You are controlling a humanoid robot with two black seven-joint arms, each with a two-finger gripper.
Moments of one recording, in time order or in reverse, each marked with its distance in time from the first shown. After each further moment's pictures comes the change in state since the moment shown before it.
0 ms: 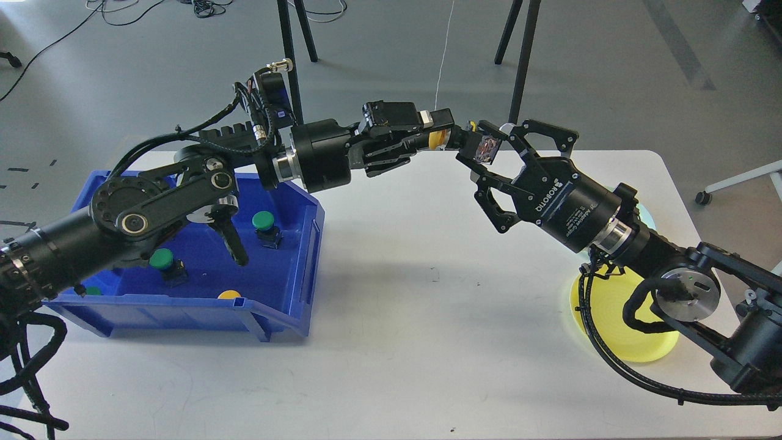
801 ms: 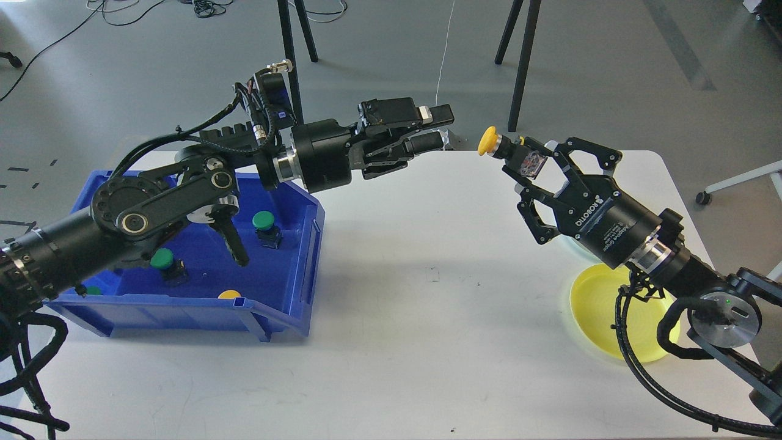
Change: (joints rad) left arm 0.000 -0.003 -0.003 0.000 -0.012 0.000 0.001; right arm -0.287 -0.083 0.213 0.049 0.005 -0.101 -0.001
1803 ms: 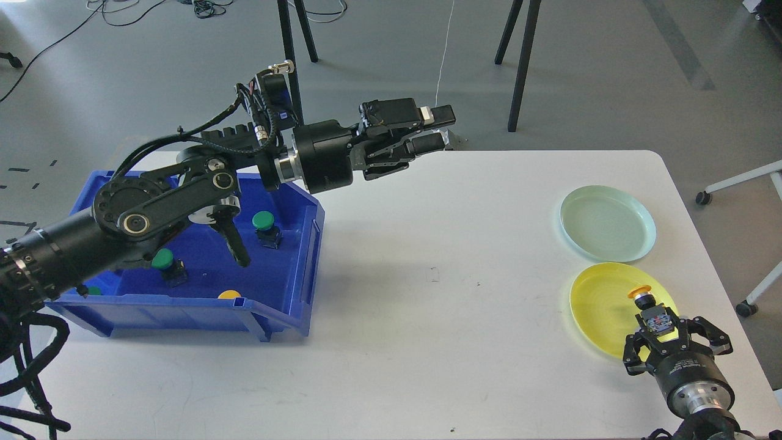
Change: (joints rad) left arm 0.001 -0.004 0.000 0.000 0.000 0.000 0.000; right arm -0.596 0.357 0.459 -0.024 0.097 -0.495 0.051
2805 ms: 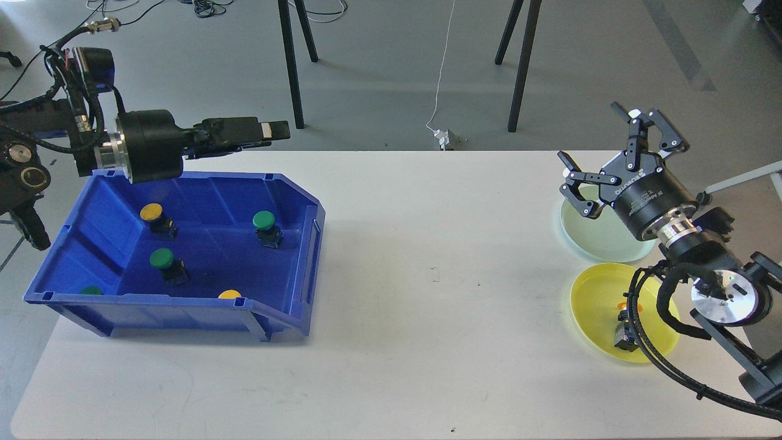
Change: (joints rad) left arm 0.013 0.561 0.017 -0.160 0.474 0.000 0.000; right arm 0.705 -0.287 -0.325 -0.014 -0.151 0.186 -0.064
